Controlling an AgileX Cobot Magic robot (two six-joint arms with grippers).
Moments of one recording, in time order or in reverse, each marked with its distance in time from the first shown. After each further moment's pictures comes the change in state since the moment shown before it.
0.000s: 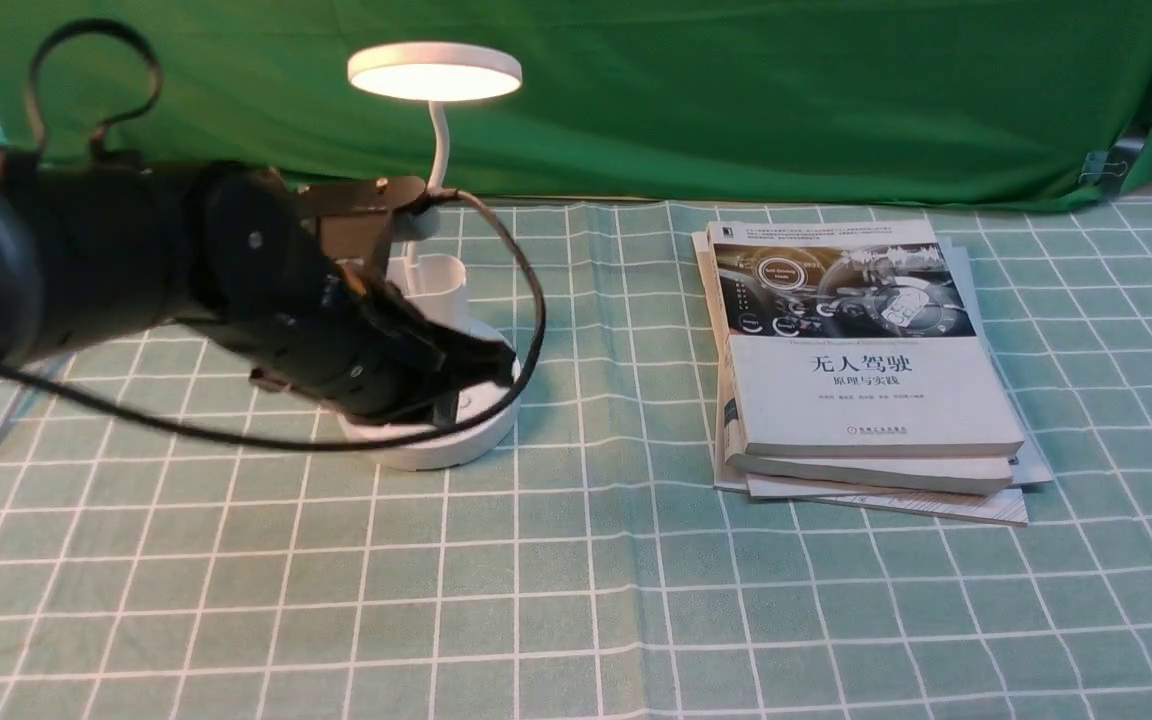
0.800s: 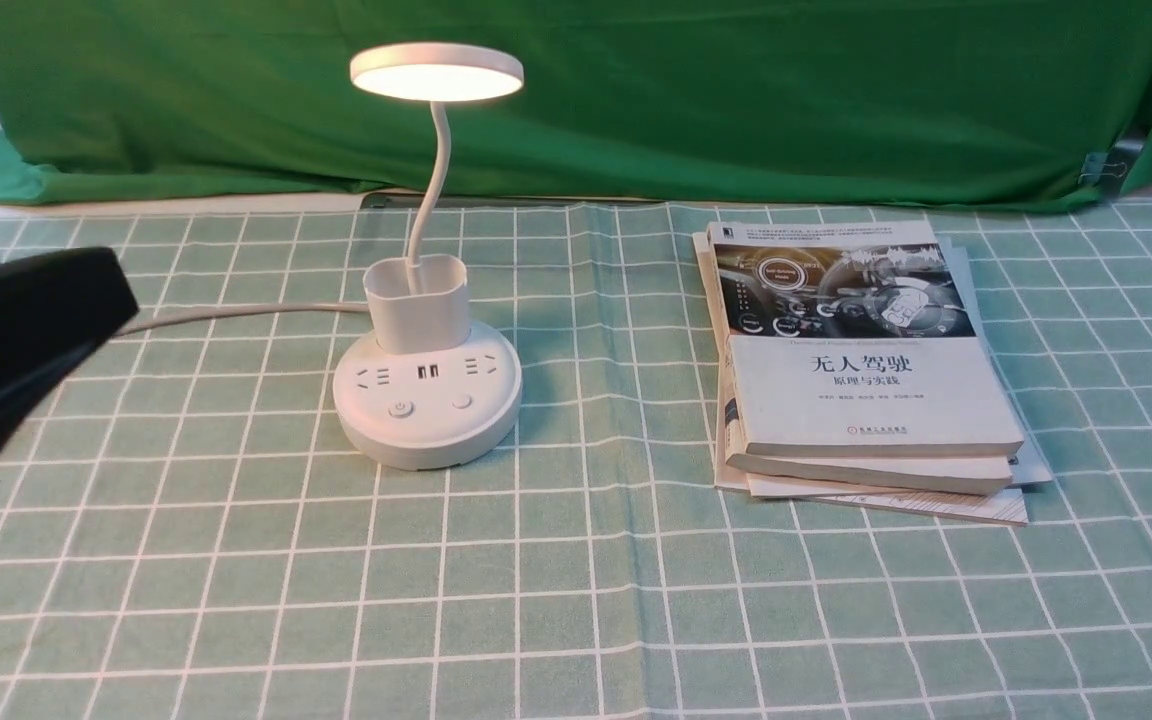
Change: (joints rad) right arm 0.000 0.000 0.000 0.000 0.000 0.000; left arm -0.069 -1.106 0.371 -0.052 -0.187 0.072
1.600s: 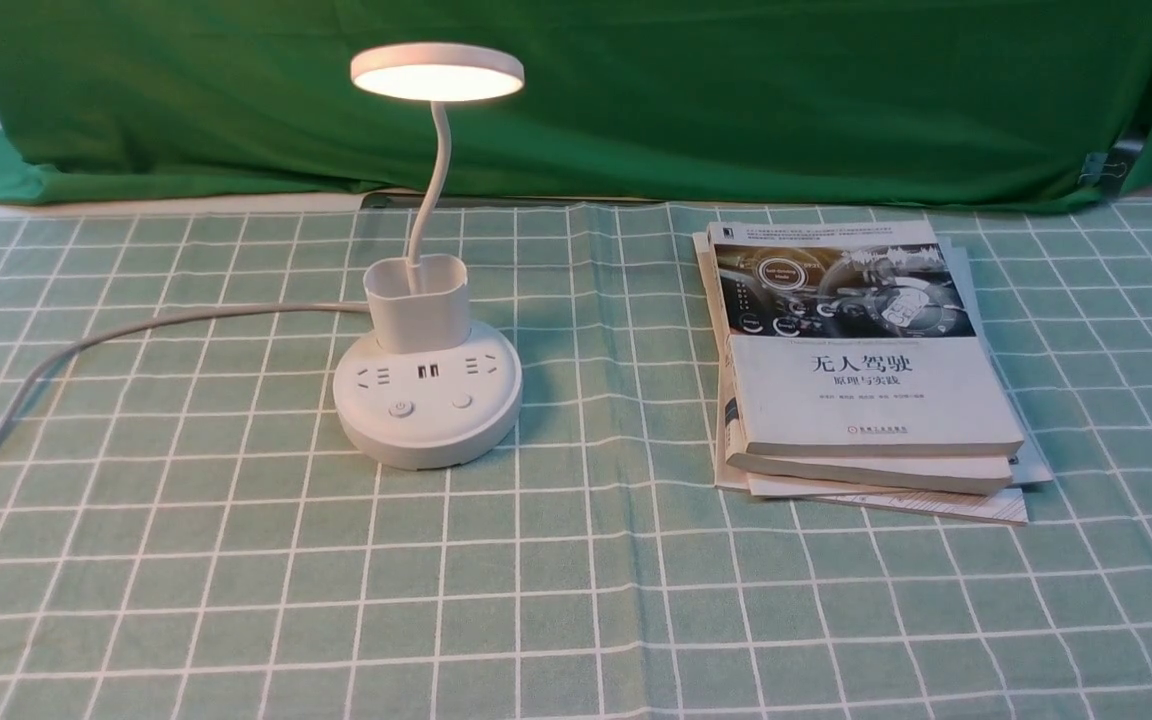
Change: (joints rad) right arm 0.000 -0.001 0.000 0.000 0.001 0.000; left arm 0.518 -0.506 0.678 0.287 -0.611 0.027
